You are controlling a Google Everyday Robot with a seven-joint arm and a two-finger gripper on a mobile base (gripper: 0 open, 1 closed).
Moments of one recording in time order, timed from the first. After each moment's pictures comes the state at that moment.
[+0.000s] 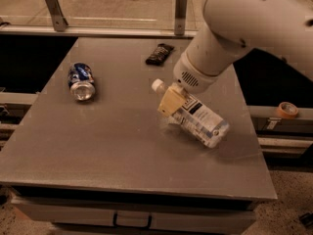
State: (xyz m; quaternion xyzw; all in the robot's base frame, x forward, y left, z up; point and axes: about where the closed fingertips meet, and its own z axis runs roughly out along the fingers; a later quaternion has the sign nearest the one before) arm 0.514 -0.048 0.874 -0.48 0.85 0.08 0.20
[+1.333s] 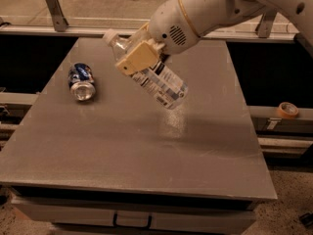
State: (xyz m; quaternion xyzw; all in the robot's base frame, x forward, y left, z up) arm 0.520 0.053 0.989 -0.60 0.66 0.28 0.35
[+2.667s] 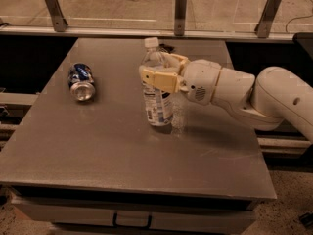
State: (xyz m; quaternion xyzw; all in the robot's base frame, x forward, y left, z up) arm 0.547 0.002 0.948 -0.37 0.59 0.40 0.60
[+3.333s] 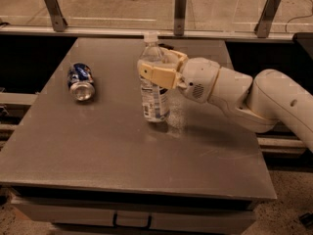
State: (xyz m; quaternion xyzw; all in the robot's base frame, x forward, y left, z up) arm 0.547 0.005 0.964 -0.34 0.57 0.42 0.62
